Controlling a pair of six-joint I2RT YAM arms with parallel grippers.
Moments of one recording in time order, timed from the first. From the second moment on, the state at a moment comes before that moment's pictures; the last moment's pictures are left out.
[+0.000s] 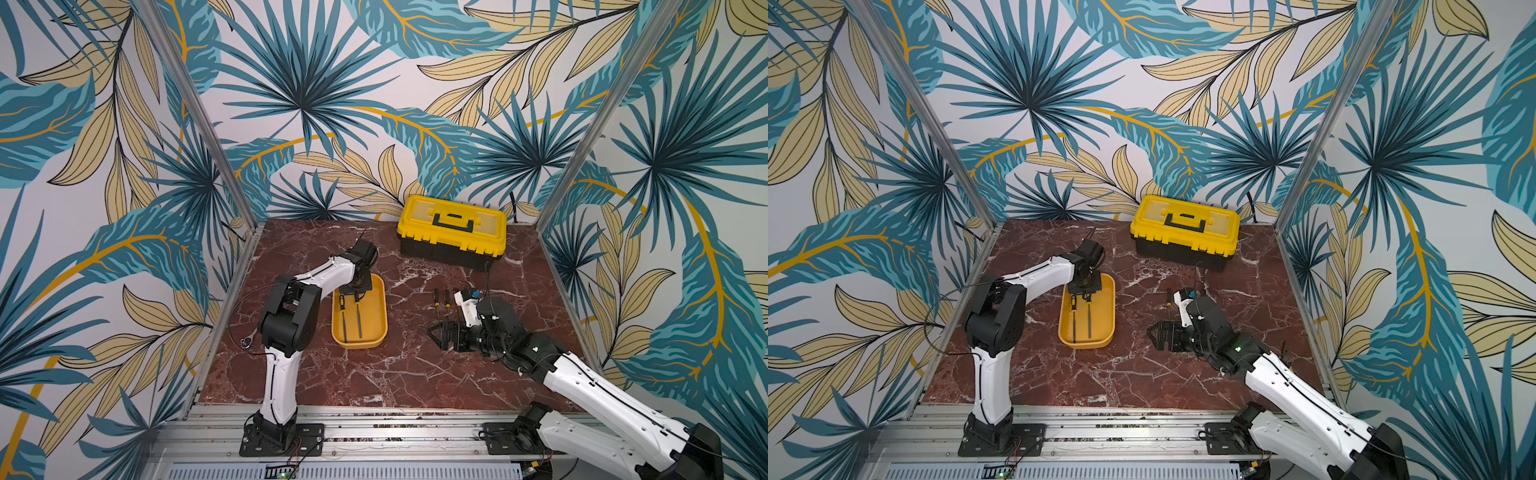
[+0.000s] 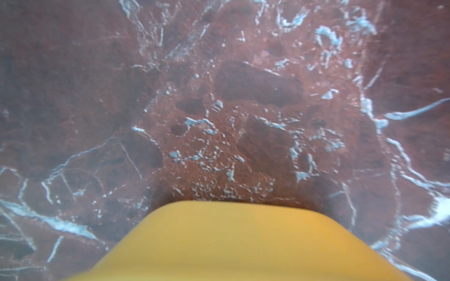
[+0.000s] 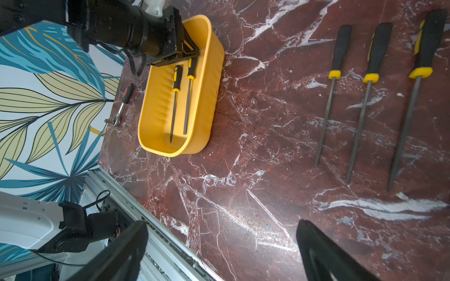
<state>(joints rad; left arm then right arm) -0.40 2.07 1.53 -0.70 -0.16 -0.57 0.63 0.94 0.70 -0.47 -0.17 0.64</state>
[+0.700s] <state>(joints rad) -0.40 1.66 1.33 -0.55 0.20 -0.66 0.73 1.35 0.79 -0.04 -0.36 0.78</state>
